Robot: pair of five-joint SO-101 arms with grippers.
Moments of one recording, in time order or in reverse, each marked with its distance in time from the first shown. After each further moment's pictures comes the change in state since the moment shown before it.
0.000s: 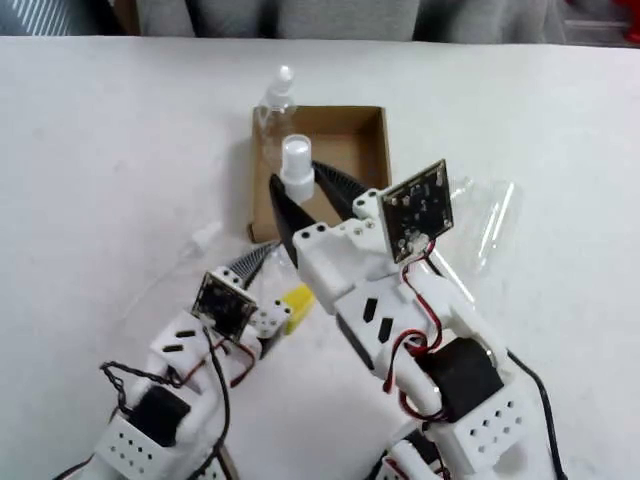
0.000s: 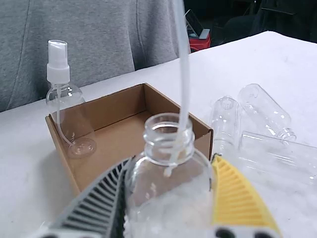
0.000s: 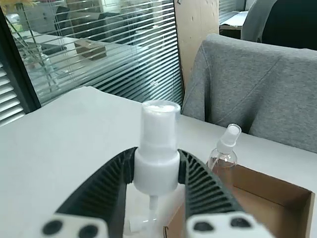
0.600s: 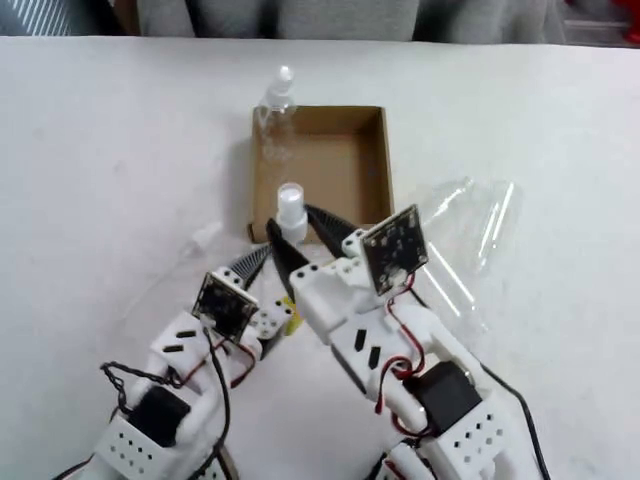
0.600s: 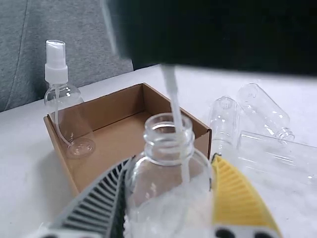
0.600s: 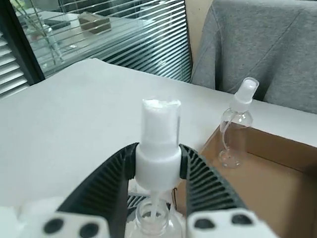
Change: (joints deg) left arm 0.3 0.0 0.0 0.0 0.0; right arm -2.5 -11.7 21.7 -7.9 0.0
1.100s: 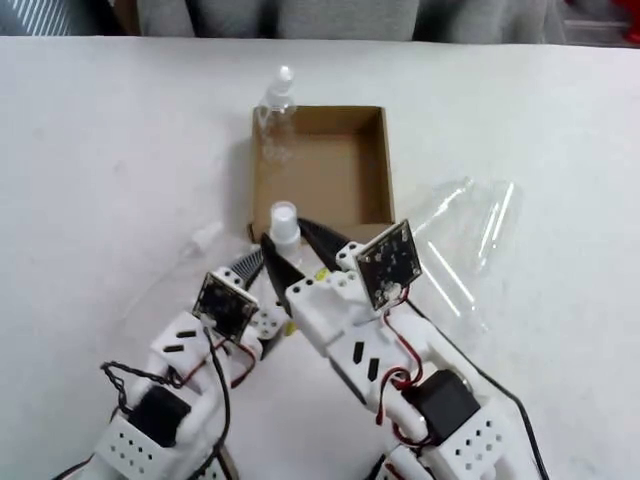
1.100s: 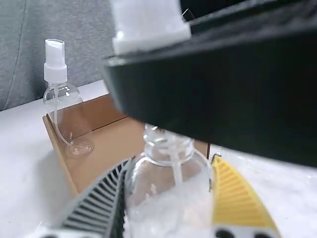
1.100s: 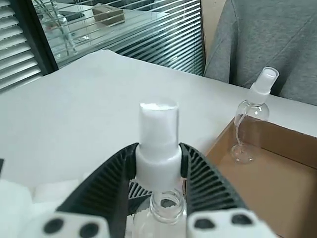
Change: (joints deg) left arm 0.0 0.0 0.0 0.0 0.0; right arm -3.3 -3.5 4.4 -0.3 0.1
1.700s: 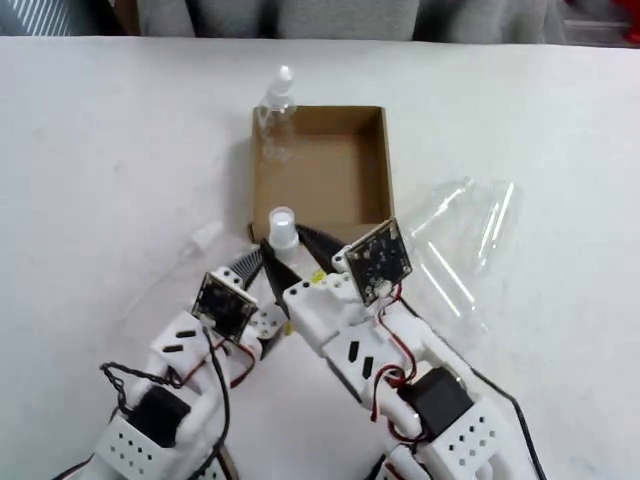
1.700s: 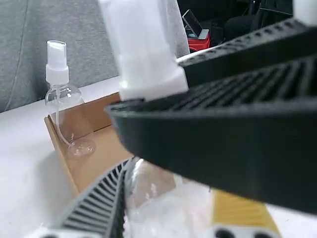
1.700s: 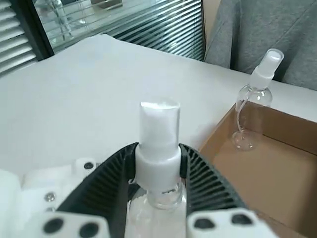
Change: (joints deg) left arm 0.0 0.0 0.0 0.0 0.0; right arm 0.4 0.7 1.8 -0.4 0.0
